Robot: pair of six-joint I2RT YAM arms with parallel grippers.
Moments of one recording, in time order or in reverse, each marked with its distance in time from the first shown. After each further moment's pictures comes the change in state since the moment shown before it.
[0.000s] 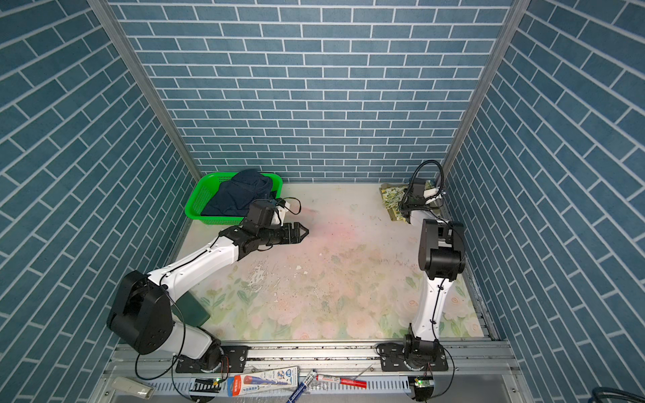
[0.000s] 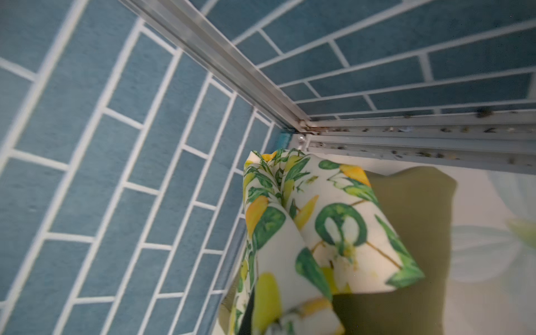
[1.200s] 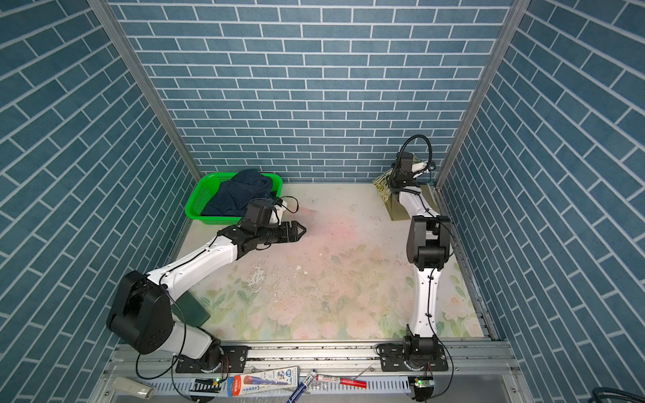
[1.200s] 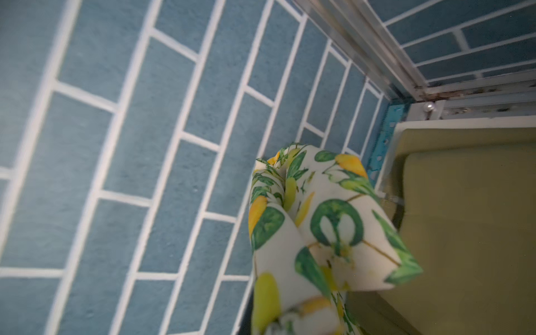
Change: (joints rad) left arm 0.021 0.000 0.000 0.000 -0.018 0.003; right arm 0.101 0.176 0.520 -0.215 -0.014 0.092
